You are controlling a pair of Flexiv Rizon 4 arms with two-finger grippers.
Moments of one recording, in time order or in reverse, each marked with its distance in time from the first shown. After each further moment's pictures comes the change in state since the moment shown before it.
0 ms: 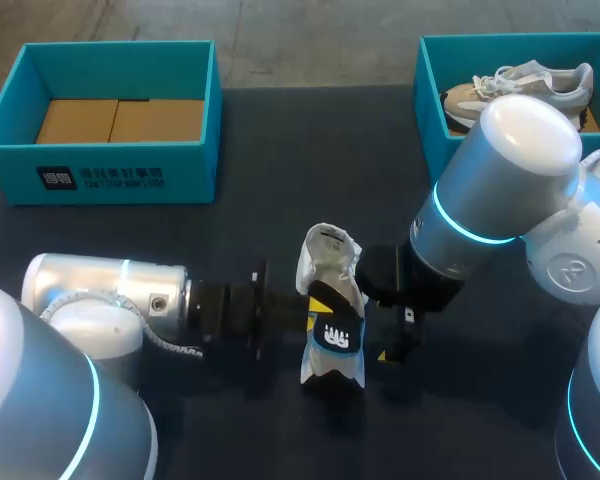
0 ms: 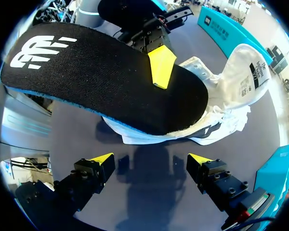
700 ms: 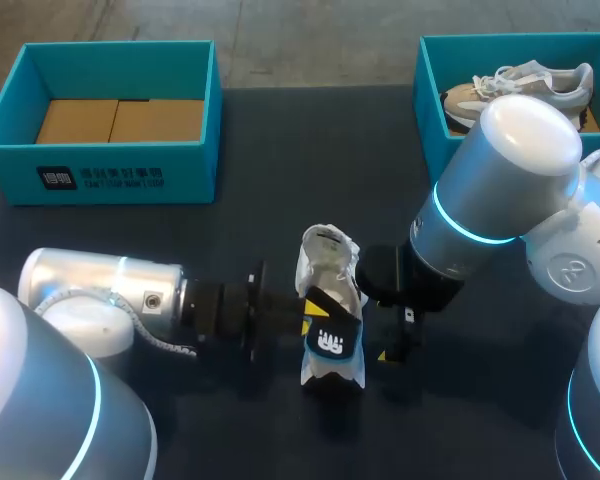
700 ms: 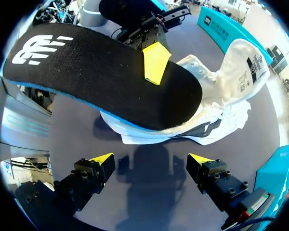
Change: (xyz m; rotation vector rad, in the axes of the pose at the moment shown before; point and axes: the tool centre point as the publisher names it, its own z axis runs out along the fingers) left arm 0.006 -0.006 -0.006 0.040 0.033 -0.013; right arm 0.000 0.000 0.000 0.000 0.000 0.000
